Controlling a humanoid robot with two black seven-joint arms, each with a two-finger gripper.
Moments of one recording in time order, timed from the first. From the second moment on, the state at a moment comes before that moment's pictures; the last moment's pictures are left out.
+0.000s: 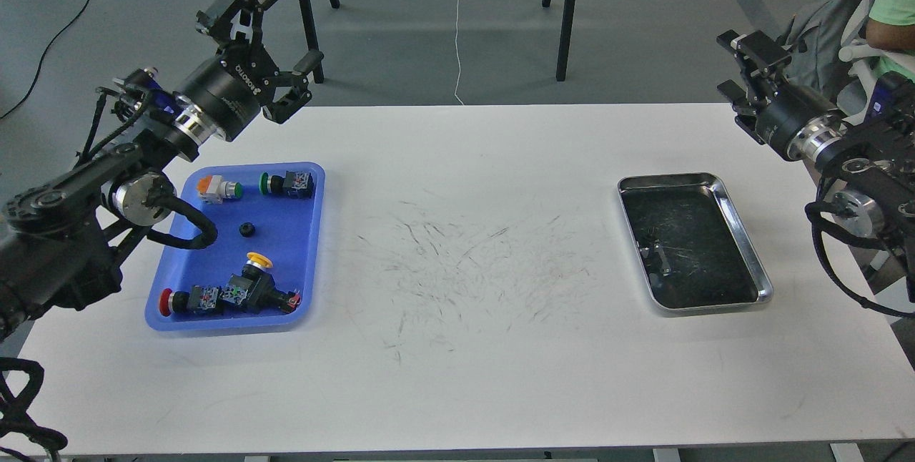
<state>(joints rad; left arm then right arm) -0.84 0.41 -0.57 -0.72 0.29 -0.49 -0.49 0.92 -0.49 0.32 0.52 -0.53 0.21 0.49</state>
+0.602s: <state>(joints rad) -0.76 0.51 -0.36 -0.87 0.38 -0.49 -0.49 0.90 -0.49 0.38 0.52 -0.30 0.20 0.49</state>
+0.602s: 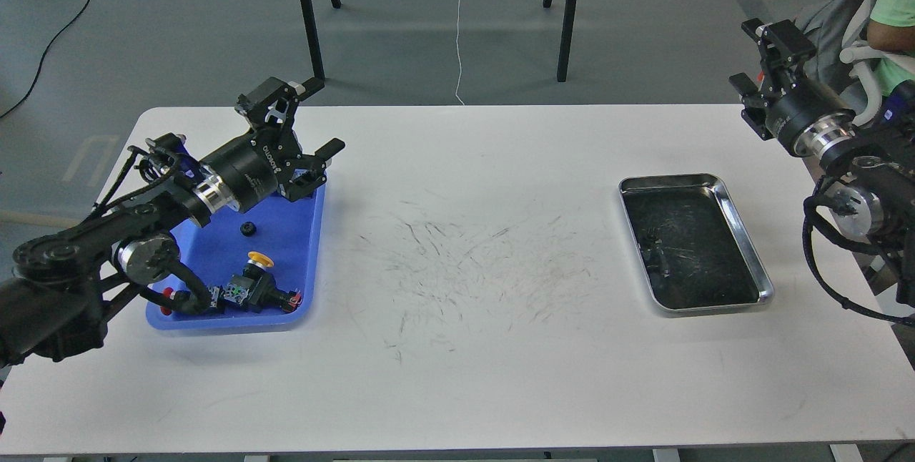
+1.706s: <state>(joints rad) -0.73 0.64 -0.26 -0.97 0.67 -0.15 -0.49 0.85 -0.46 0.41 0.61 -0.29 0.11 0.49</state>
